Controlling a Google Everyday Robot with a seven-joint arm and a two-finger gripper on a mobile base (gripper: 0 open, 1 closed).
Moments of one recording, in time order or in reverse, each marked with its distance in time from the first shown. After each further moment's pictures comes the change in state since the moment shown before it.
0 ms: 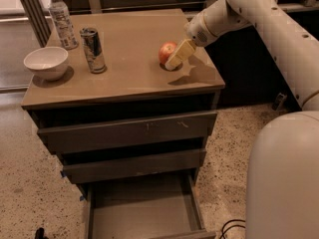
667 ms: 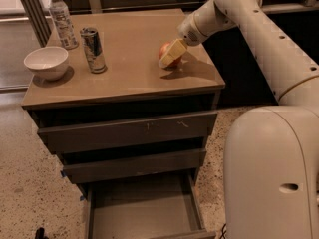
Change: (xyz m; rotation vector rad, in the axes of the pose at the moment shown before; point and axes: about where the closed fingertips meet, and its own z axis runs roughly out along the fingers) arm -0.007 -0.017 0.036 -0.013 0.002 0.029
